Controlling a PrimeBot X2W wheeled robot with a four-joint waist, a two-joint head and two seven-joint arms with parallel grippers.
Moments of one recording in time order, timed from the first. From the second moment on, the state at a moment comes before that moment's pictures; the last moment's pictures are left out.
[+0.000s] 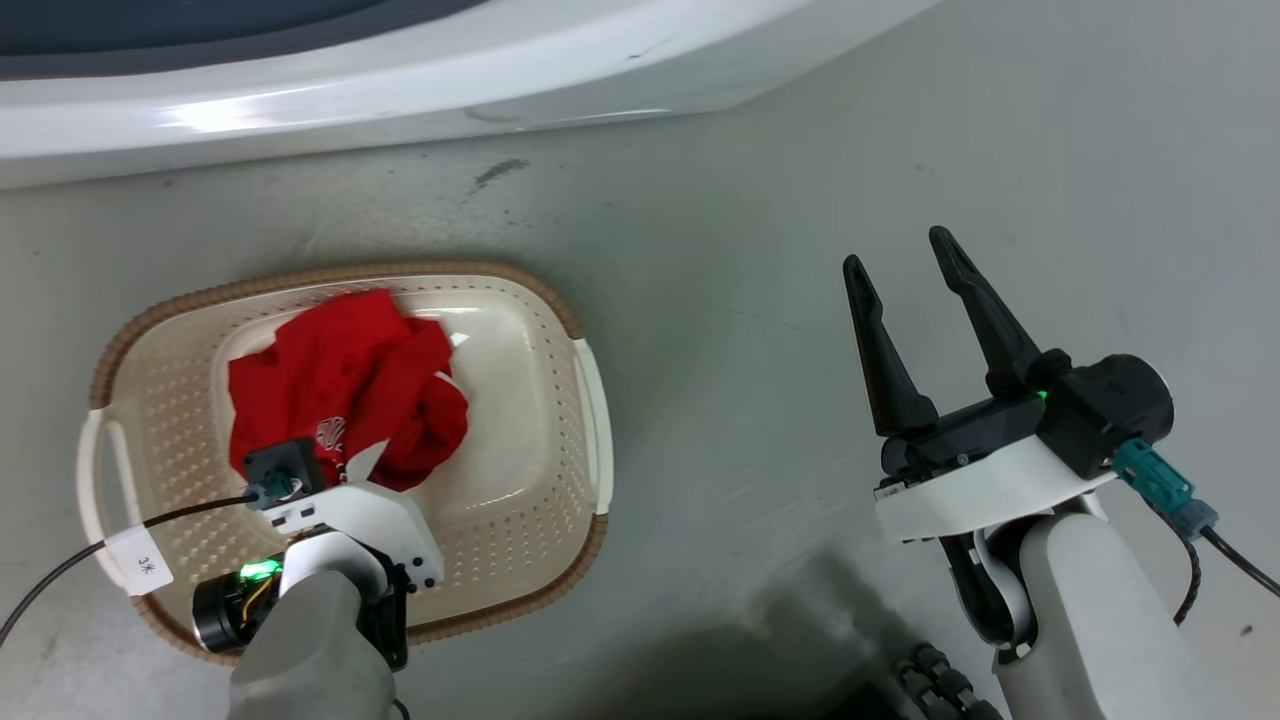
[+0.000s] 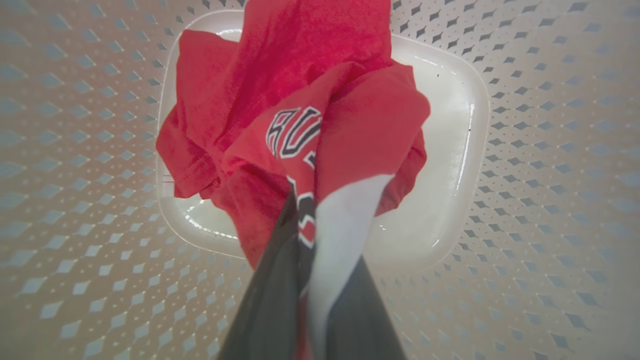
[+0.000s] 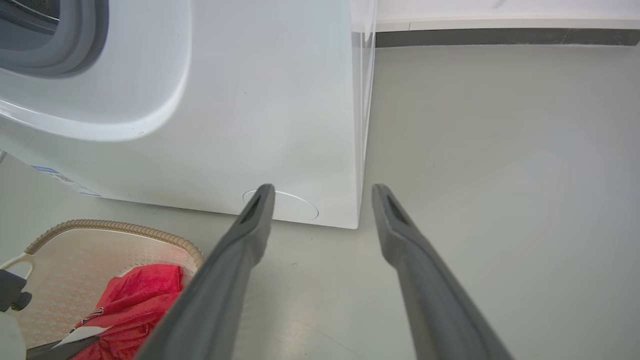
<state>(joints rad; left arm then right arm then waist) -0.62 0.09 0.01 1.17 -0.33 0.09 -0.26 -0.35 -0.05 0.22 0.12 0.16 0.13 -0.26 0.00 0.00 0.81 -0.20</state>
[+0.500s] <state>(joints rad) -0.51 0.07 0.01 1.15 -0.33 0.06 -0.26 -0.29 -0.05 0.16 0.17 0.13 0.13 -0.26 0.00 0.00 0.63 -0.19</state>
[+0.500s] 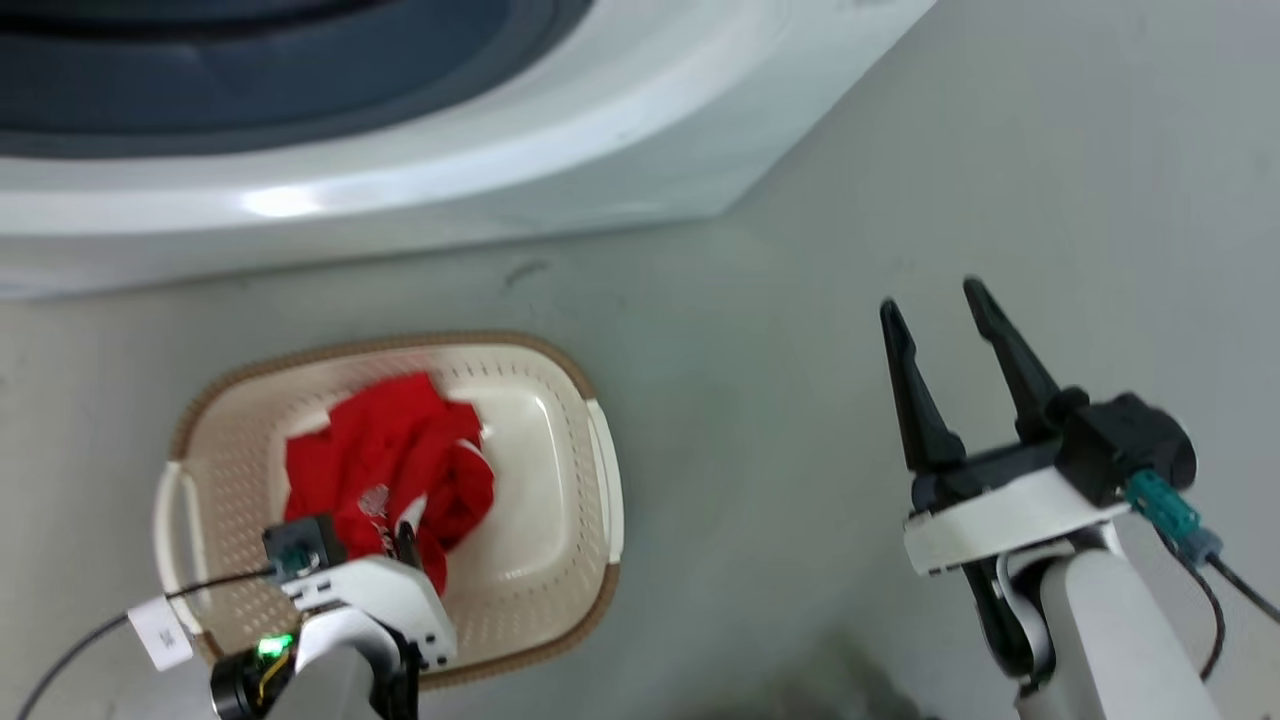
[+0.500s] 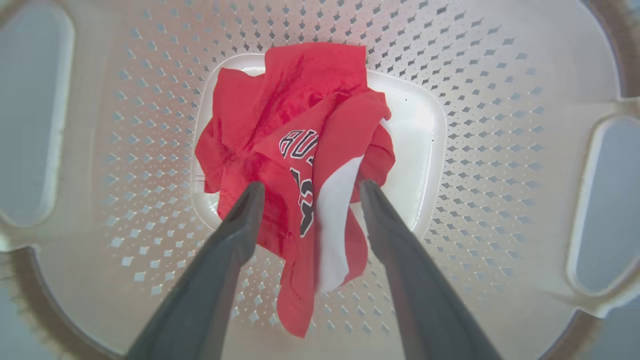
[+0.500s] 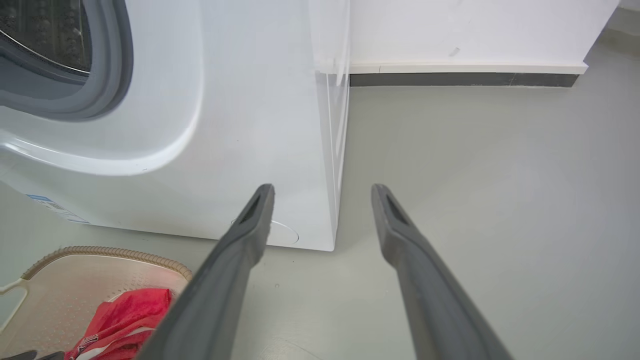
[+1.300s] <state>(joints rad) -0.15 0.05 -0.06 0.42 -0.26 0.10 -0.26 -0.04 -0.05 0.01 0.03 0.07 0.13 -0.17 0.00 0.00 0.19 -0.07</state>
